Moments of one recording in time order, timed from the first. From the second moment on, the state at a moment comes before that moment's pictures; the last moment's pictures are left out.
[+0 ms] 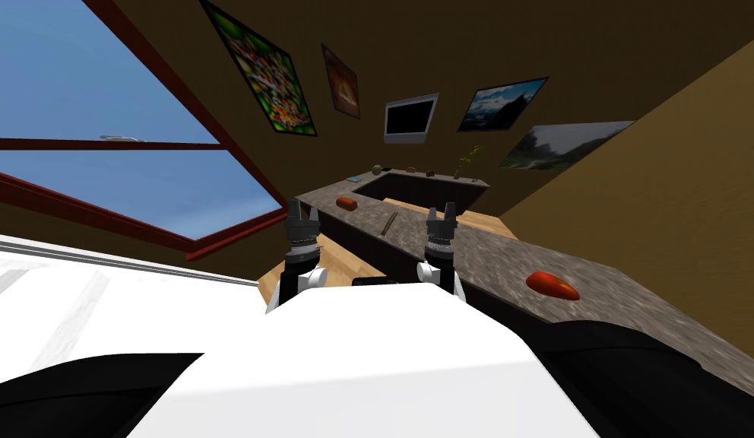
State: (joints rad) left arm 0.50 0.03 -0.07 -2.37 -0.04 -0.42 0.00; right arm 0.48 0.04 0.00 -2.29 0.08 -0.55 -0.02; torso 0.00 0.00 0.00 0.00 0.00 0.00
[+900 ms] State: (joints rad) left arm 0.50 0.03 -0.07 -2.37 -0.04 -0.42 0.00; right arm 0.51 -0.22 0.05 -2.34 0.08 -0.54 -0.04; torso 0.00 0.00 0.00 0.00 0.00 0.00
